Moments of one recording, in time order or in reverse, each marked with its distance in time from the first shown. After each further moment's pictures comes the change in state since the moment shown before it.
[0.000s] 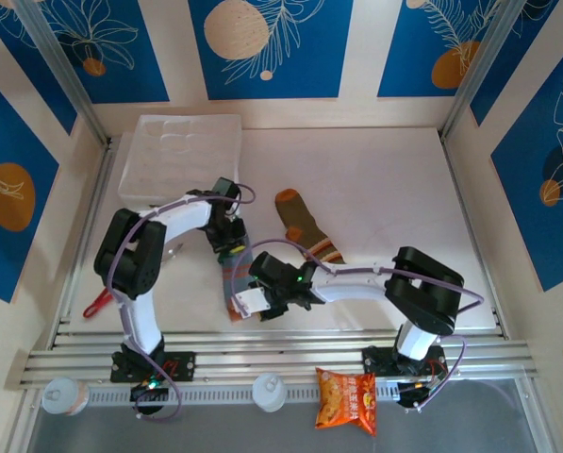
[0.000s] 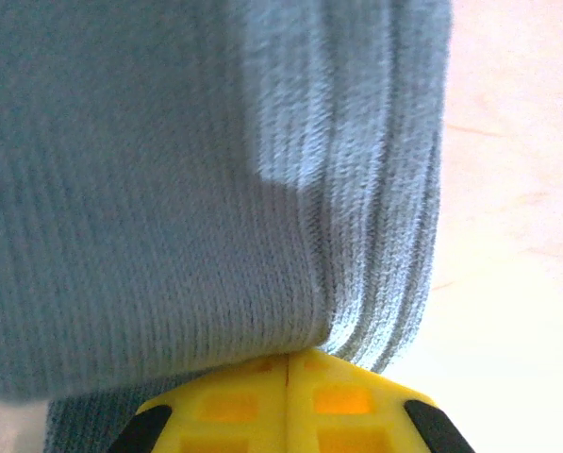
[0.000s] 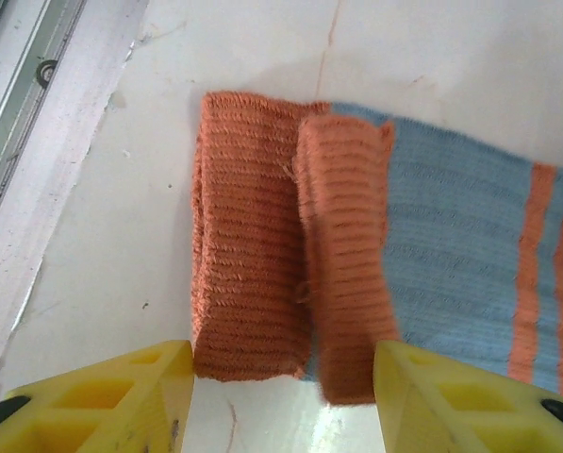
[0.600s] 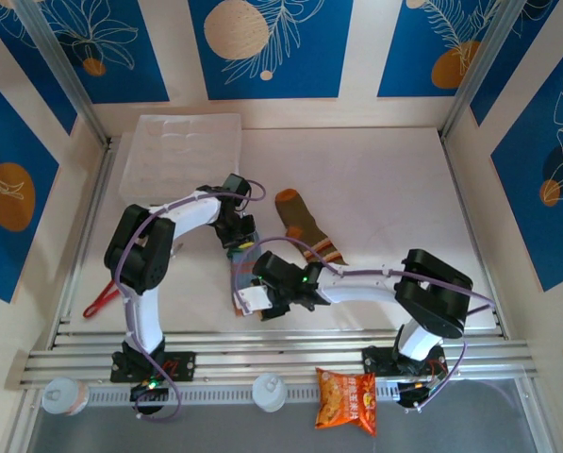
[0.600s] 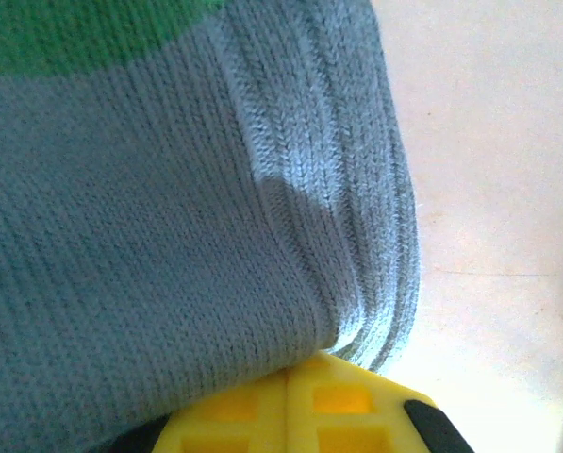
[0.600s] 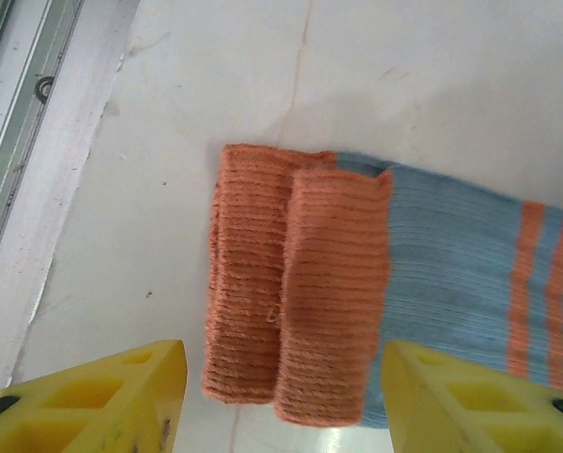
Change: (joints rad) left arm -0.036 0.053 0.083 -0.013 0.001 0.006; right arm 0.000 -0.035 -0.023 -0.002 0.005 0.072
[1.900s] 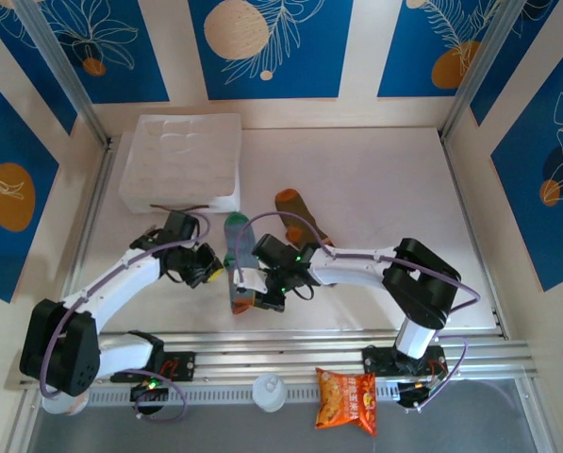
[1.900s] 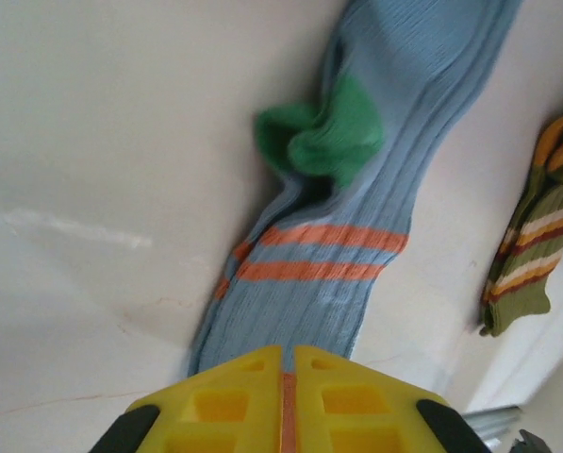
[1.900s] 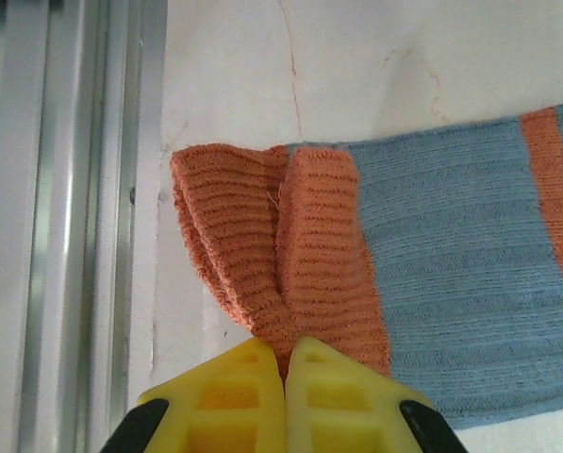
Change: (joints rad) left arm 0.121 -0.737 -0.635 0.093 0.165 -0.309; right arm -0.111 0.080 0.148 -0.189 -0.308 0.346
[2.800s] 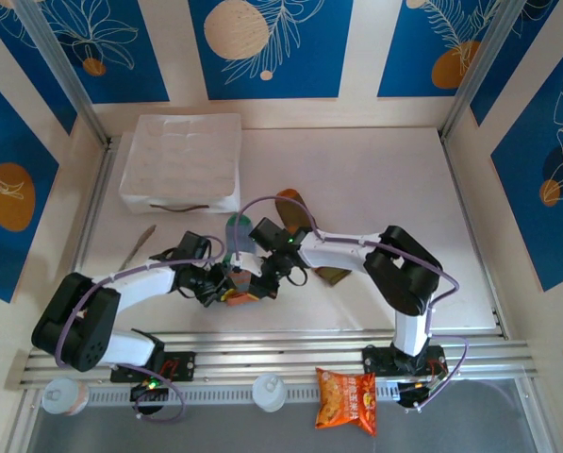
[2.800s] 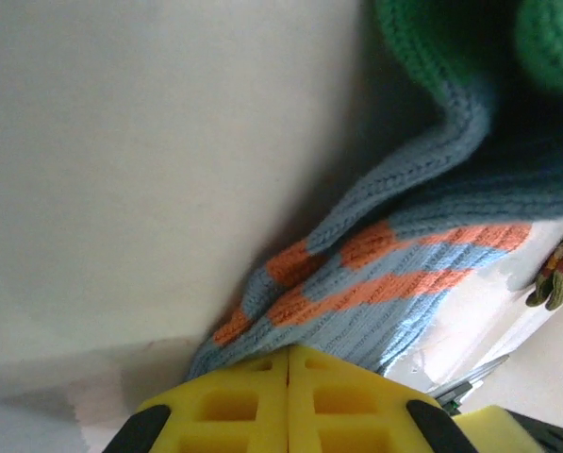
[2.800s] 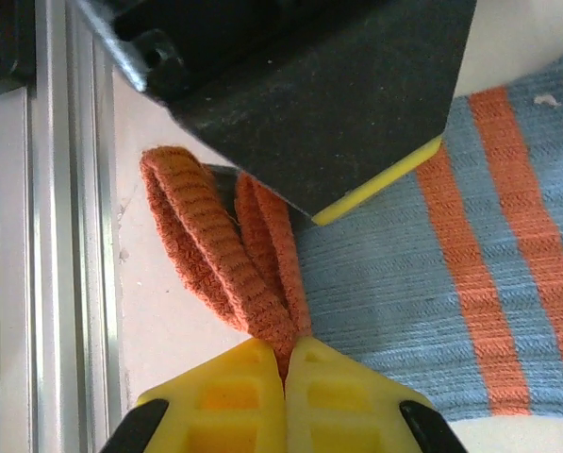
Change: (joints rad) left arm -0.075 0.132 -0.181 0.284 0.119 -0.080; right arm -0.087 0.144 0.149 -0.069 -0.115 0.090
